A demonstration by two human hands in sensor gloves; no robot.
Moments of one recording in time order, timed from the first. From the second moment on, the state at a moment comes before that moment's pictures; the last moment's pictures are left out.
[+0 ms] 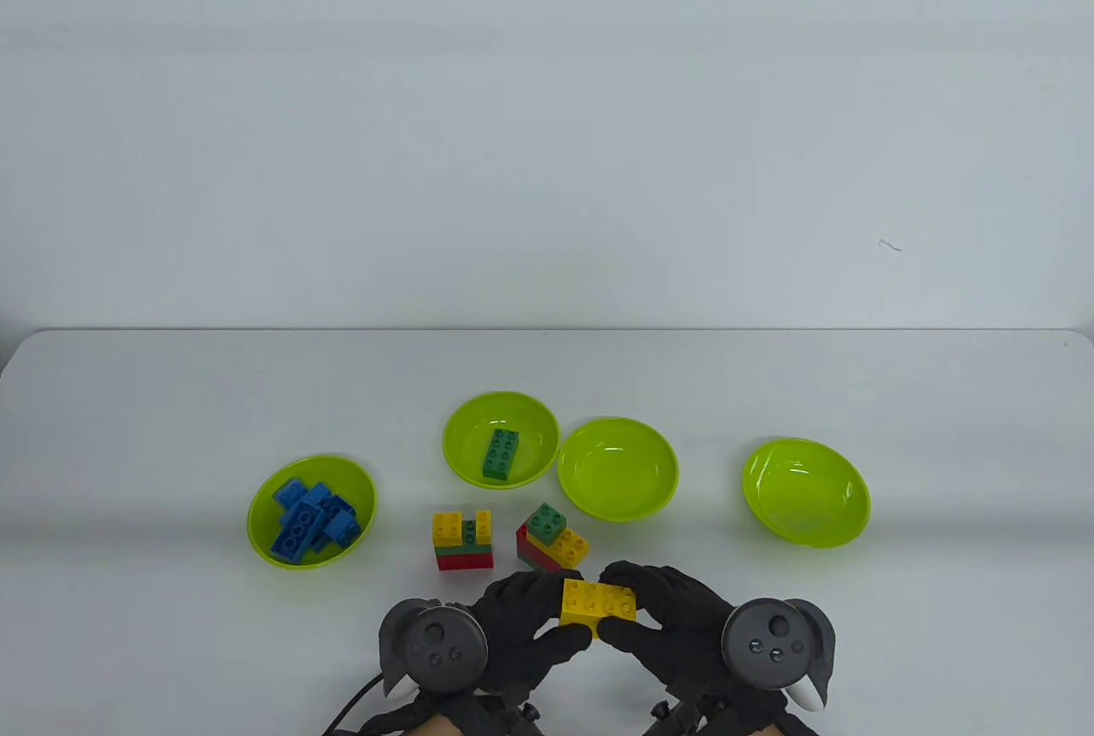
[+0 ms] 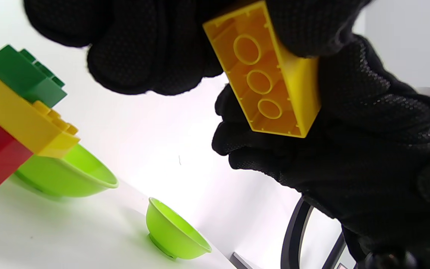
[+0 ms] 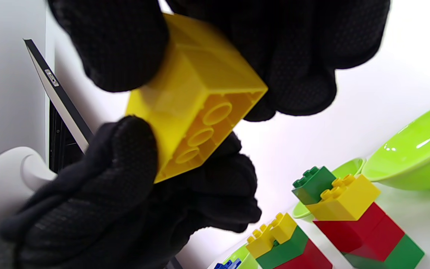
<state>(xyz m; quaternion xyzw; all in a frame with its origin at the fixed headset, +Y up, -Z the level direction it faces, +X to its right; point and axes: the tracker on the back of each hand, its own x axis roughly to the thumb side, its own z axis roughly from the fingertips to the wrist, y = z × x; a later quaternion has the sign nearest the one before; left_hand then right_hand) -0.106 -0.709 -0.302 0.09 -0.33 0.43 0.84 0.130 -0.684 -0.287 0.25 -0.12 0.86 0.43</state>
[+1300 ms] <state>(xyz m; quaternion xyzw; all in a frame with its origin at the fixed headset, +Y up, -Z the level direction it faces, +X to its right) -0.098 -0.716 -0.303 0.07 -0.35 0.43 0.83 0.138 -0.688 -0.289 0.21 -0.07 0.87 0.44</state>
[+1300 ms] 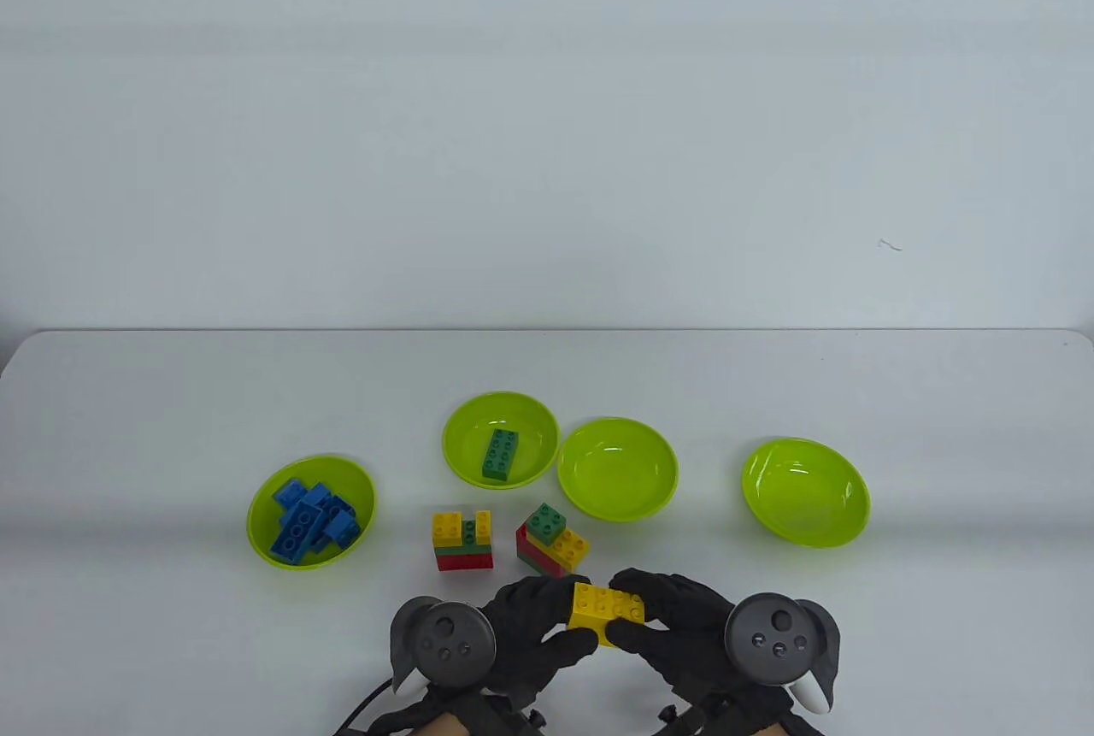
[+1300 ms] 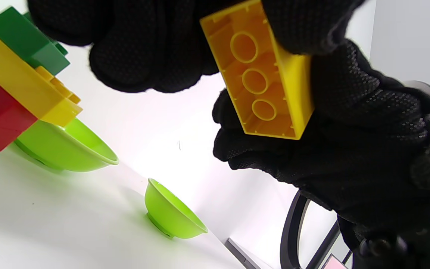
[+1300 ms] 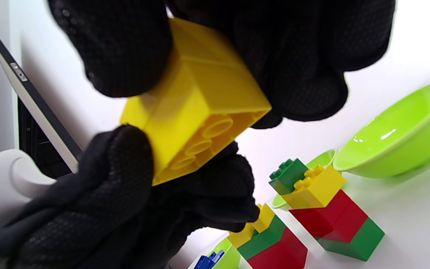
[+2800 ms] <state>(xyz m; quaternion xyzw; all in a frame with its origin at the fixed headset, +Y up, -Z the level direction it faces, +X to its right) -0.143 -0.719 -0.322 0.10 -0.26 0.51 0.82 0.124 -0.709 -0.422 0.00 -0.04 0.99 0.13</state>
